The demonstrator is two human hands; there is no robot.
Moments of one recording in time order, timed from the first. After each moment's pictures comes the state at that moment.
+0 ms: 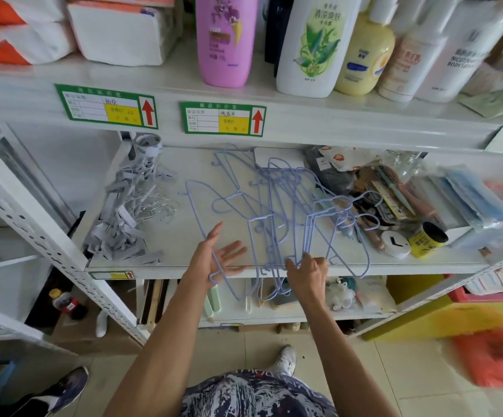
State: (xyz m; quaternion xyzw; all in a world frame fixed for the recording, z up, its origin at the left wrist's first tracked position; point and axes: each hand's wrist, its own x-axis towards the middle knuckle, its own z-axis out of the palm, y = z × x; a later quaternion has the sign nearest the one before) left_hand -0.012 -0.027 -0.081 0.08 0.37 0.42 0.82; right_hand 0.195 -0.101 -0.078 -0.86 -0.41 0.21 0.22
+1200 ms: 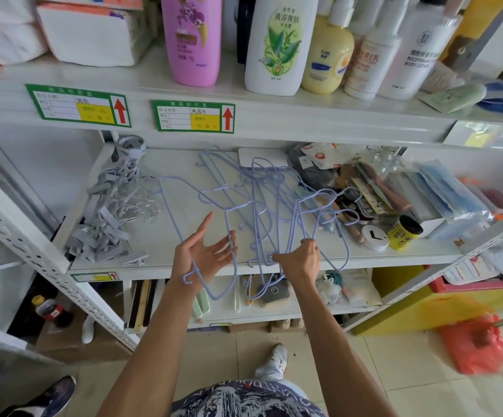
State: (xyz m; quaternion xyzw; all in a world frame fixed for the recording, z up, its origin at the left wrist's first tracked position) left_hand -0.007 -0.053 -0.053 0.11 0.24 0.44 0.86; right_hand 0.208 -0.095 -0.042 -0.87 -0.33 0.22 0.28
